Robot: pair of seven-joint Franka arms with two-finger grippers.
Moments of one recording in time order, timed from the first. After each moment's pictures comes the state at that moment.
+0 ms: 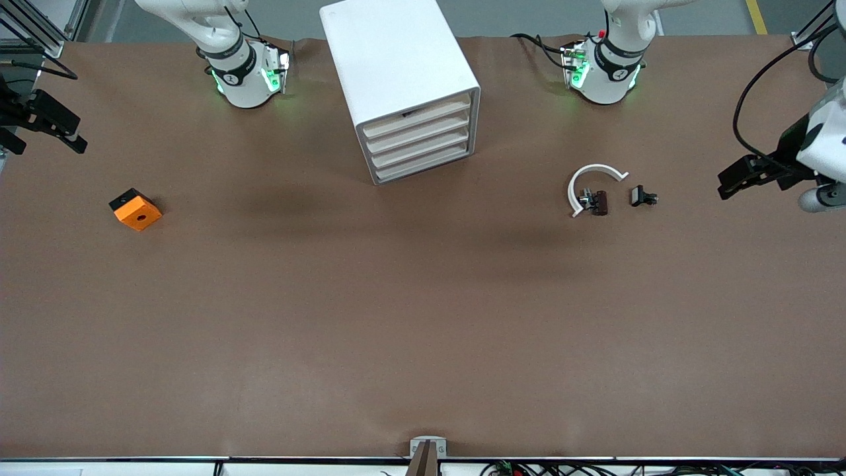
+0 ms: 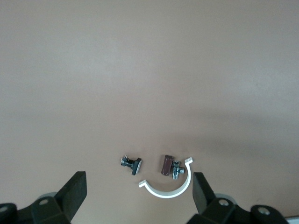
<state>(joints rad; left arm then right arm) 0.11 -0.01 -0.15 -1.61 0.05 1.60 -0.18 -0.02 -0.17 -0.03 -1.67 0.02 1.60 -0.04</state>
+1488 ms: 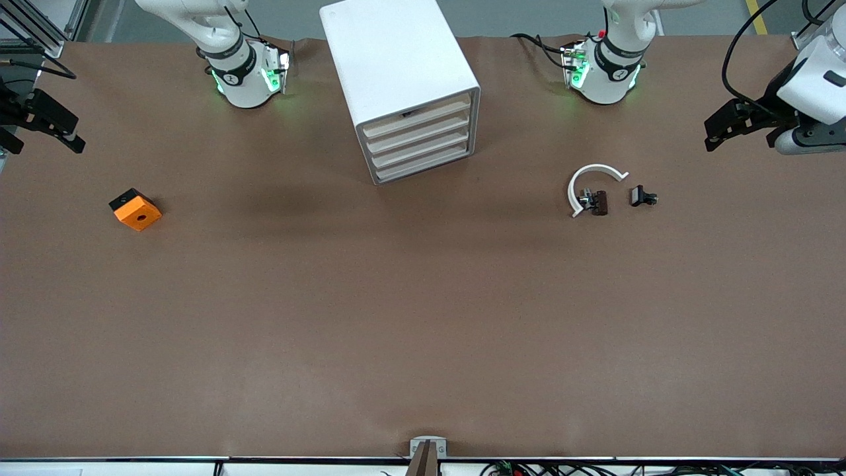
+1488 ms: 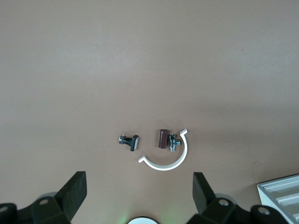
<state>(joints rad) 0.06 -0.13 -0.15 -1.67 0.03 1.52 -0.12 -0.02 -0.17 -0.03 -1.67 0.01 1.60 -0.04</state>
